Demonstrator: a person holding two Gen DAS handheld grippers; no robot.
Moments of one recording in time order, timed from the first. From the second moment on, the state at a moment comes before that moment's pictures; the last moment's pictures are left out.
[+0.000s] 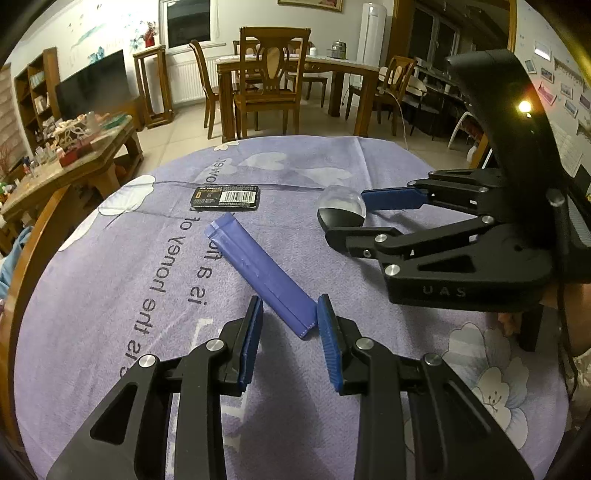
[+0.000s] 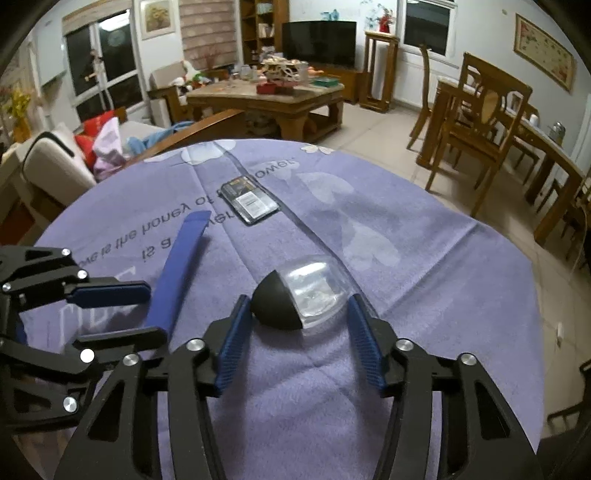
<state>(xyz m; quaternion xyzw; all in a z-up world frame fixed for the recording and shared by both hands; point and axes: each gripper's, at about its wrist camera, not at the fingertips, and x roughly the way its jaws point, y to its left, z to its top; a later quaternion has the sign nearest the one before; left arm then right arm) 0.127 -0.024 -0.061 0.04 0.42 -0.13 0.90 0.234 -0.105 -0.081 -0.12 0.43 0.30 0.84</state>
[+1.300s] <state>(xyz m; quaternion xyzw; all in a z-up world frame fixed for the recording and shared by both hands) 0.177 0.011 -0.060 -0.03 0.44 -0.10 0.89 0.212 -0.126 -0.070 -0.04 0.46 0.27 0.84</state>
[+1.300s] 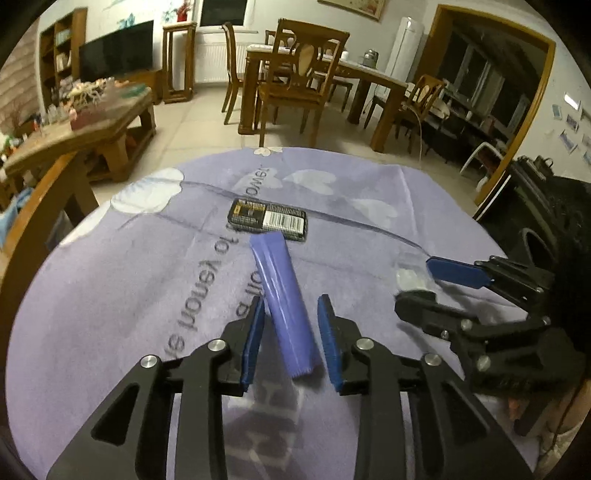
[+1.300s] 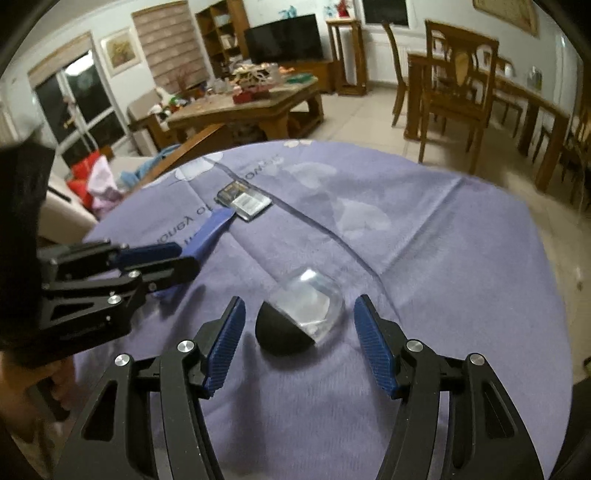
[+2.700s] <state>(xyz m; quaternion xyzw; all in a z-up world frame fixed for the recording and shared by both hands) 0.062 -0.223 0.019 0.13 0.27 -0.28 0.91 0.052 -0.470 -0.017 0.27 0.28 0.15 0.91</state>
